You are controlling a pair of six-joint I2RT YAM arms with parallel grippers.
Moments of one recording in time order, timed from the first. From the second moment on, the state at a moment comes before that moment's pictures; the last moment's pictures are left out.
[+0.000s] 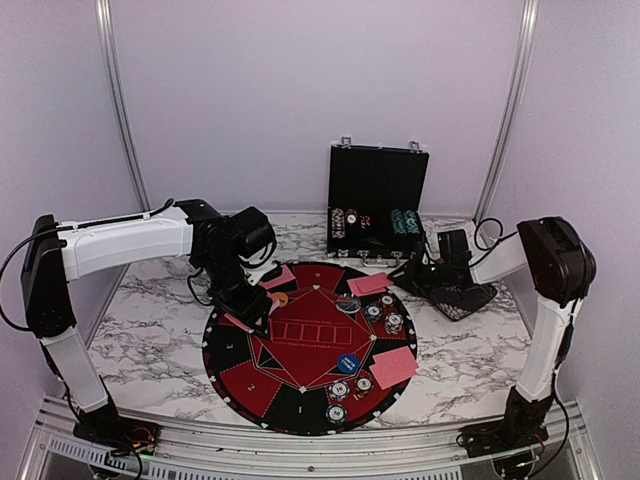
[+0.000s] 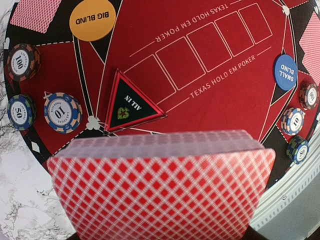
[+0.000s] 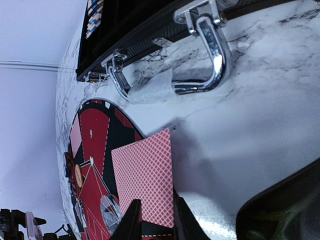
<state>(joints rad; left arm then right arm) -0.82 1.76 1.46 -1.10 0.10 -0.20 0.22 1.96 0.96 0.29 -0.61 0.76</state>
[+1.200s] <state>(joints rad) -0.82 1.76 1.46 -1.10 0.10 -0.20 0.32 1.76 1.10 -0.11 -0.40 0.53</state>
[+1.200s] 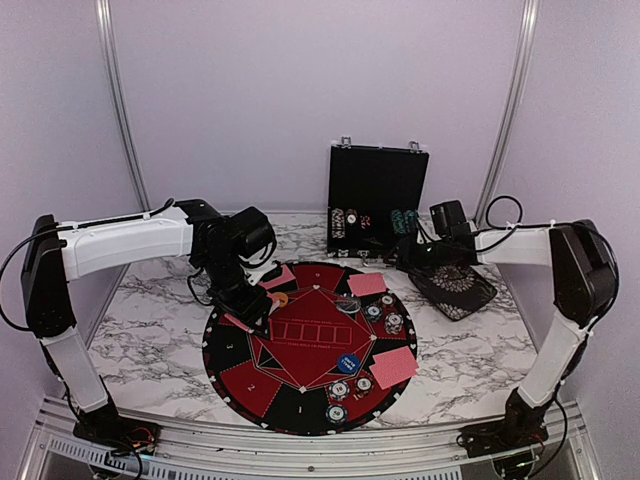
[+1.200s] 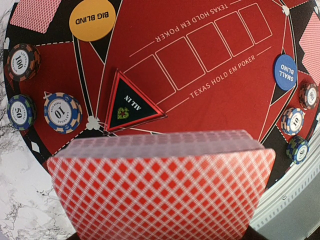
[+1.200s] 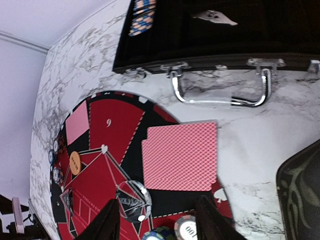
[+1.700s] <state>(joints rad) -0.83 1.76 1.46 -1.10 0.10 -0.20 0.53 1.73 1.10 0.08 -0.63 0.70</state>
